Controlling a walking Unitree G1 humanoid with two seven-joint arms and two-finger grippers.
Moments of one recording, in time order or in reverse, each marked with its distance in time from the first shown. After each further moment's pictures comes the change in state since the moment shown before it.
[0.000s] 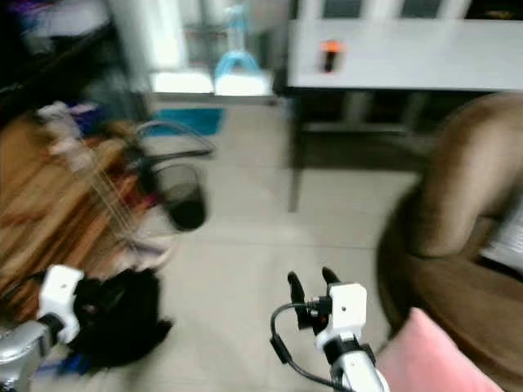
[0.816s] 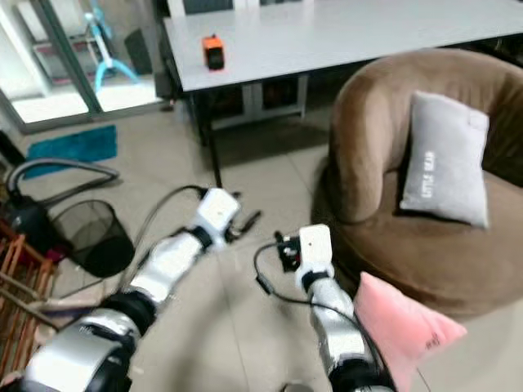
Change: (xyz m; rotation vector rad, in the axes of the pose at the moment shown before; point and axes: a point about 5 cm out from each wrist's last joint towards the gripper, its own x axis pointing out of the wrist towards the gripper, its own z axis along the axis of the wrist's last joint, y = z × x) left arm 0.107 -0.168 0.152 0.315 -0.412 -0.296; right arm 0.105 -0.001 0.001 -0.143 0.085 -0.002
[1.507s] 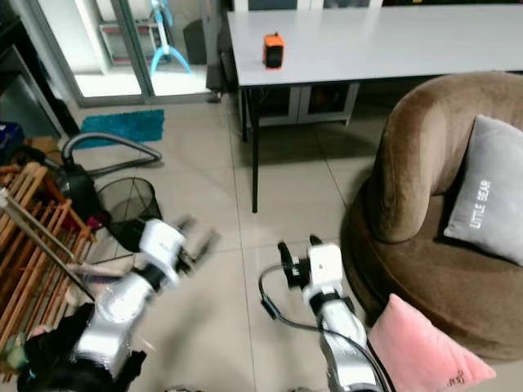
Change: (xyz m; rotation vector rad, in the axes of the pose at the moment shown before) left arm -0.069 0.015 -0.024 -0.115 -0.066 0.211; right arm -0.038 0.000 -0.013 0.033 -0.116 0.050
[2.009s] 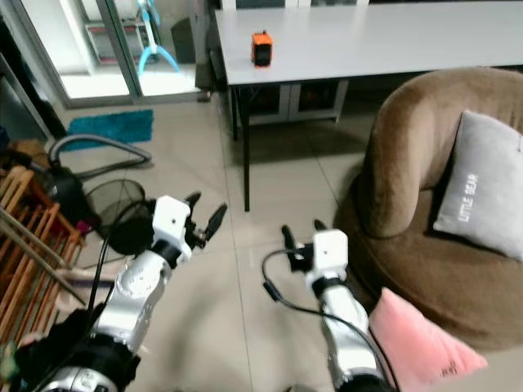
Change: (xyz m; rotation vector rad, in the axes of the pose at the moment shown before) left arm 0.021 -0.008 0.013 -0.036 -0.025 0.013; right arm 0.019 -0.003 0.022 0.001 -0.079 -0.006
